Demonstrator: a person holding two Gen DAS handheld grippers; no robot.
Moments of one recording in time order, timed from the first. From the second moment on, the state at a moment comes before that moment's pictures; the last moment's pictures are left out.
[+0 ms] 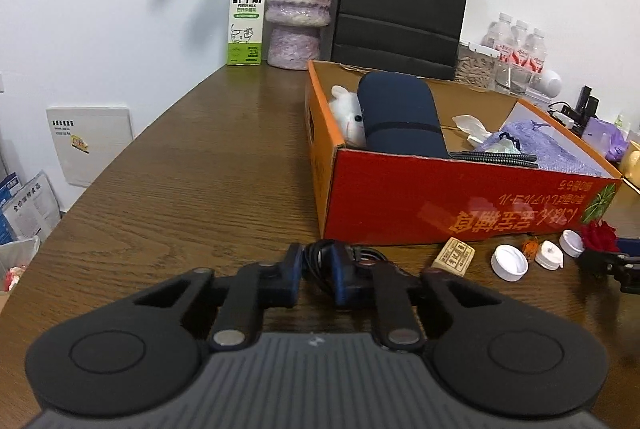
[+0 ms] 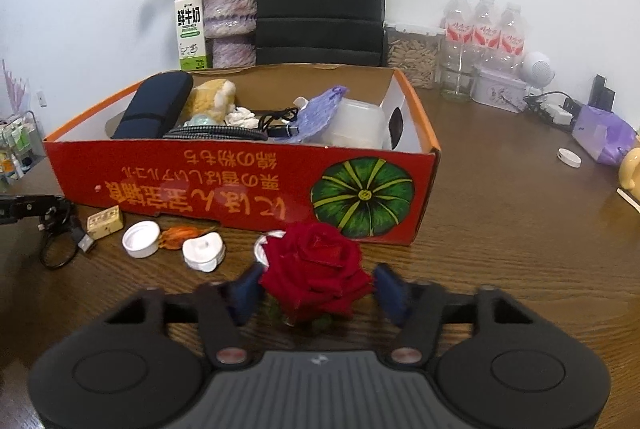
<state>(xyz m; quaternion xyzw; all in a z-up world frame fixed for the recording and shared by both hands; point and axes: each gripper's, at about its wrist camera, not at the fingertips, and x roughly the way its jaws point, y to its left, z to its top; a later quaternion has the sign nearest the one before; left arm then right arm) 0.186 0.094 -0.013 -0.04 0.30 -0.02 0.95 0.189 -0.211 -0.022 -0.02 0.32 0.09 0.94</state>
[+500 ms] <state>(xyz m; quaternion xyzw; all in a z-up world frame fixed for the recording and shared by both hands) 0.164 0.091 0.006 -0.04 0.26 -0.02 0.96 0.168 -0.216 -0.010 -0.01 0.29 0.11 0.95</state>
